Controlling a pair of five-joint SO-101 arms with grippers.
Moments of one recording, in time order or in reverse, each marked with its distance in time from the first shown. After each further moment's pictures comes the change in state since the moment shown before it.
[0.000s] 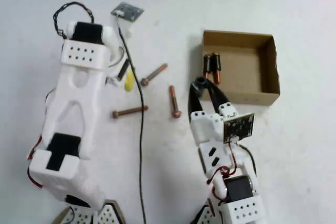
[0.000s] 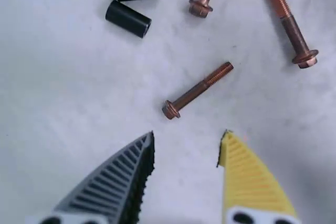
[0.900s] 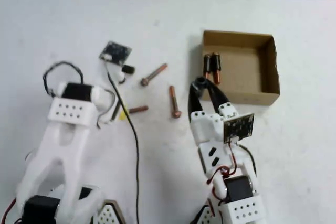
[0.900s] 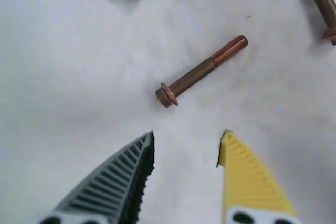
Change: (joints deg) left arm -1.7 -33.6 58.6 -34.1 0.1; right arm 0.0 0.0 0.0 0.0 0.0
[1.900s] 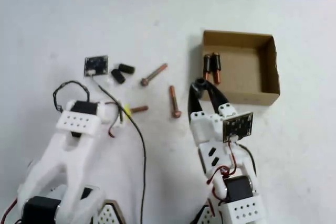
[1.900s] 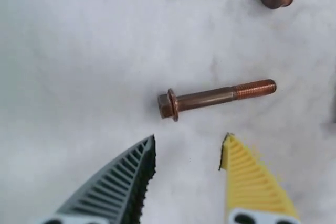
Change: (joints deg) left arm 0.3 -0.3 12.8 -14.5 28.9; right arm 0.0 0.0 0.0 1.4 0.0
